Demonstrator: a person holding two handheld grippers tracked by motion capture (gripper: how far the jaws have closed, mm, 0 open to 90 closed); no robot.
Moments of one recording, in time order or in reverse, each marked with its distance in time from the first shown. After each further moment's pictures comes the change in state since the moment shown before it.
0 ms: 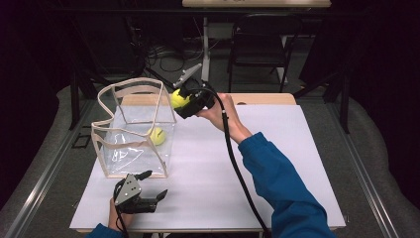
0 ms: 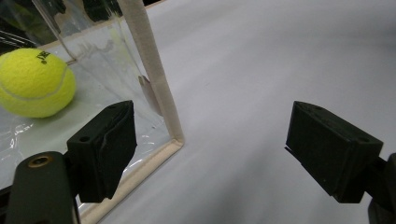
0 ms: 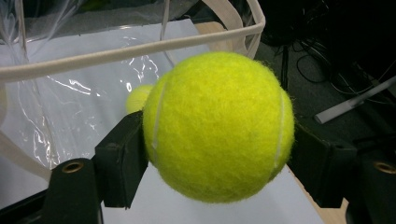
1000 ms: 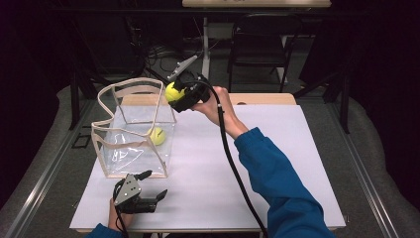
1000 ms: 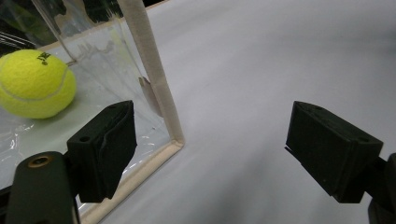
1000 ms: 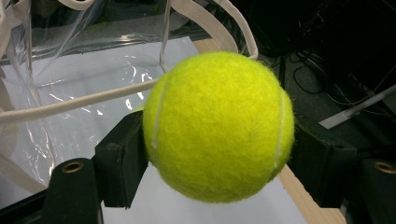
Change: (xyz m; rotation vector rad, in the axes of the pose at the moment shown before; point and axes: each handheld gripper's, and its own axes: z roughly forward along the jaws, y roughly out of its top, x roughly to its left) left arm 0.000 0.000 -0.001 -0.005 -0.001 -0.002; right arm -0.001 0.021 -0.005 -0.034 -0.004 -0.005
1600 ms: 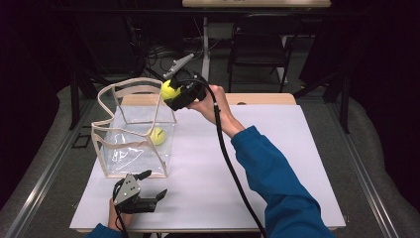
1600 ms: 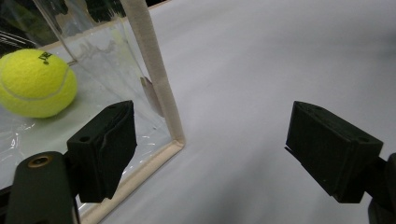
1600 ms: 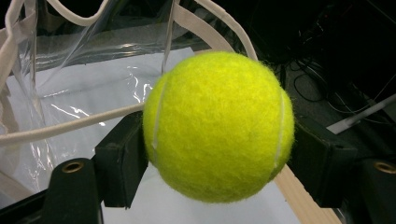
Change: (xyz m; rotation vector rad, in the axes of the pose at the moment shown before) left arm 0.001 -0.001 0.000 -0.003 0.001 -0.006; right arm 0.002 0.008 0.004 -0.030 0.004 -0.006
